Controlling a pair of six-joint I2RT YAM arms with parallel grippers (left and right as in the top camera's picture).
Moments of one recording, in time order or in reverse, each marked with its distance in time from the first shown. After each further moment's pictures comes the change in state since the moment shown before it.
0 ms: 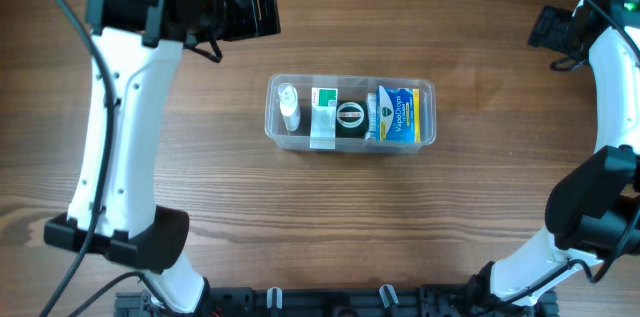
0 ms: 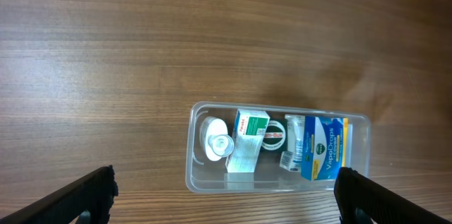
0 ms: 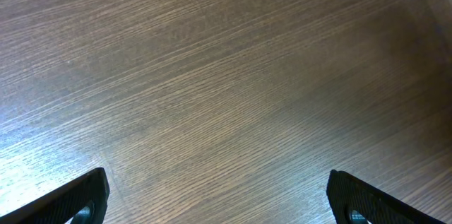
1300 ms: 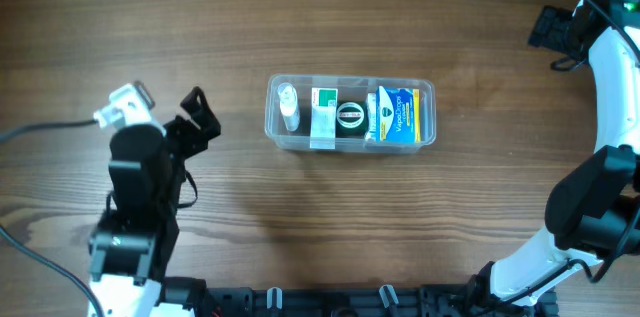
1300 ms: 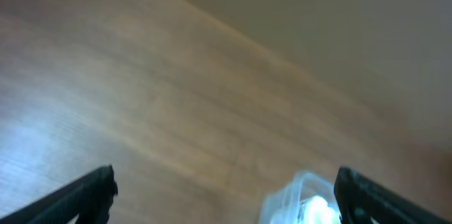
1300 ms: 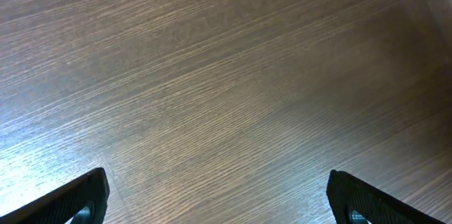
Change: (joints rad) left arm 0.177 -1.095 -1.715 1.225 -0.267 -0.183; right arm 0.000 0.000 0.000 0.002 0.000 0.000
